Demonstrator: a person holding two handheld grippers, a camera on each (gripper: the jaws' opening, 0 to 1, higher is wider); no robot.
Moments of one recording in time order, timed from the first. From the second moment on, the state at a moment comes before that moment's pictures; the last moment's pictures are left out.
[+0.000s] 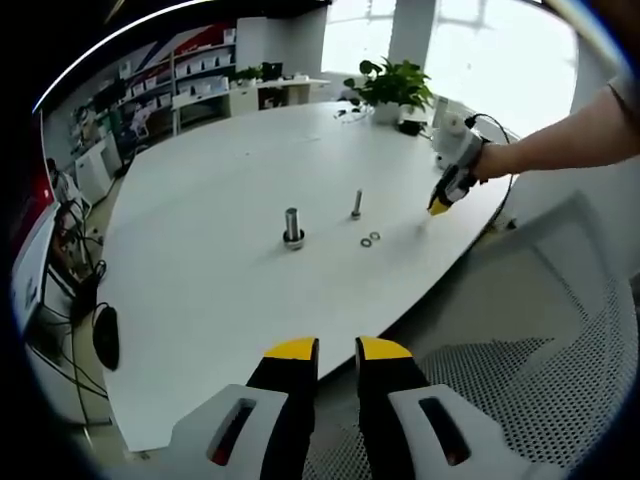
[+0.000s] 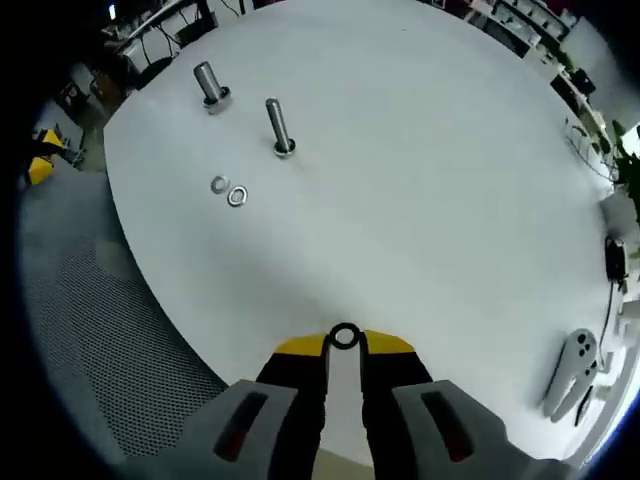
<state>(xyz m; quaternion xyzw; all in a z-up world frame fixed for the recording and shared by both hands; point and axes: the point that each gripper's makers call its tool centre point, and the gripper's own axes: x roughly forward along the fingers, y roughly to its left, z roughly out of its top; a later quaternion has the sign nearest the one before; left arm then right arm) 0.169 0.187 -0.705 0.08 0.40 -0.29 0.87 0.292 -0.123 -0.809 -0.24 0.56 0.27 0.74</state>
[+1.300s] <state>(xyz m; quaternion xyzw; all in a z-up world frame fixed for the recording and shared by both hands) 0.172 0.189 -0.703 0.08 0.39 -0.29 0.87 0.355 -0.003 -0.770 -0.27 0.47 0.37 0.75</state>
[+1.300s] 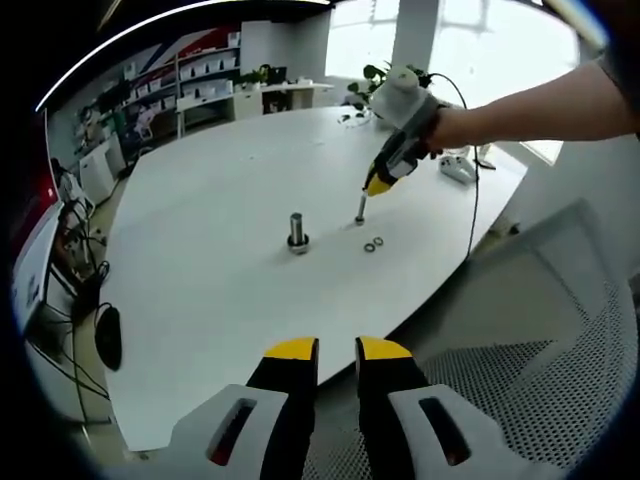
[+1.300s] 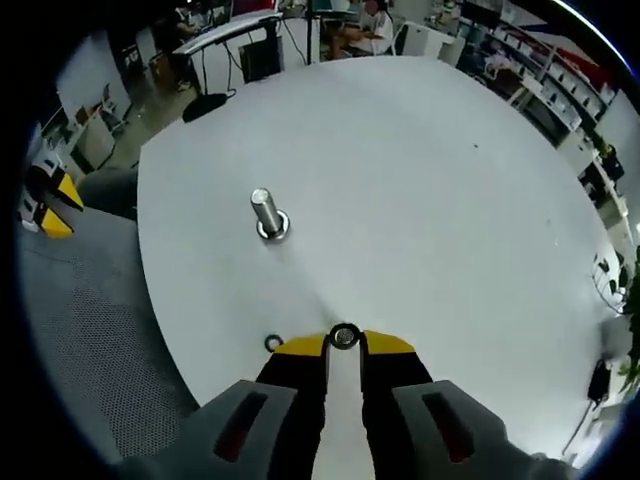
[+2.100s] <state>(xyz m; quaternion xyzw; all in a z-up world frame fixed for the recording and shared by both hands) 0.172 0.189 -0.703 0.08 0.39 -0.29 0.87 0.357 -0.013 -0.789 -0.30 0.49 0.37 0.73</state>
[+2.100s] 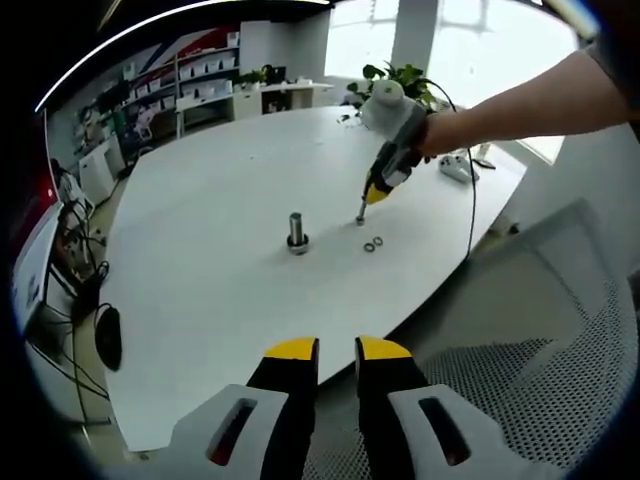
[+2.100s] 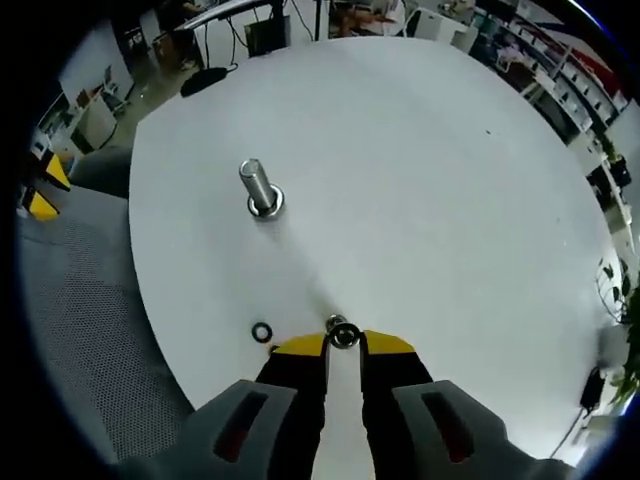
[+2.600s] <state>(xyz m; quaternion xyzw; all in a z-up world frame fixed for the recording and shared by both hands) 0.171 0.188 -0.704 0.08 0.39 -0.29 0.87 0.356 -0.009 -0.813 -0.32 0.51 0.37 0.71</state>
